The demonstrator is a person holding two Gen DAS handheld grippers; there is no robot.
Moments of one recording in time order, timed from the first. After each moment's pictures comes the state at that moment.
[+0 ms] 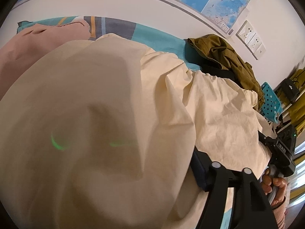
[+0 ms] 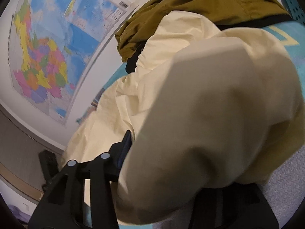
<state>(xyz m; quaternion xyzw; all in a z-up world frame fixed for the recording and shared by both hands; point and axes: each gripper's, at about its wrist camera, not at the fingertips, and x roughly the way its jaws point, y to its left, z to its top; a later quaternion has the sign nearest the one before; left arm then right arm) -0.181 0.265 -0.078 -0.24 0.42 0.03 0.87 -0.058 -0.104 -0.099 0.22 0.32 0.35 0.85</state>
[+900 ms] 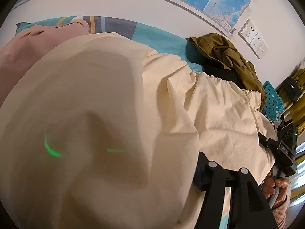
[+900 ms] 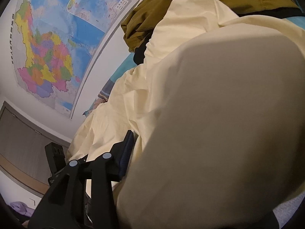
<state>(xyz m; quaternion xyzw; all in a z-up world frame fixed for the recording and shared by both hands) -0.173 0.271 -0.077 -0.24 0.43 0.04 0.87 -0.046 -0.095 -0.102 0.24 0.35 0.39 0.82</state>
